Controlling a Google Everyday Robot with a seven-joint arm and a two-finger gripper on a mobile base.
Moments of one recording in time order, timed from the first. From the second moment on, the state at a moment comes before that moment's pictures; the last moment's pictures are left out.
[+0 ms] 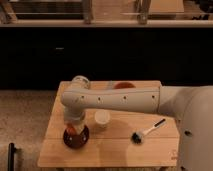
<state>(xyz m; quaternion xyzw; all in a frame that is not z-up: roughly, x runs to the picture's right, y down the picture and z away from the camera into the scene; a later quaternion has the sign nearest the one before) -0.163 0.171 0.693 -0.25 -0.27 -0.40 0.84</state>
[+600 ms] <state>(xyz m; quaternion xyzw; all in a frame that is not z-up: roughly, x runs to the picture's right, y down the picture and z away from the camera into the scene) -0.165 0.184 0.704 -0.28 -0.30 -0.44 0.80</state>
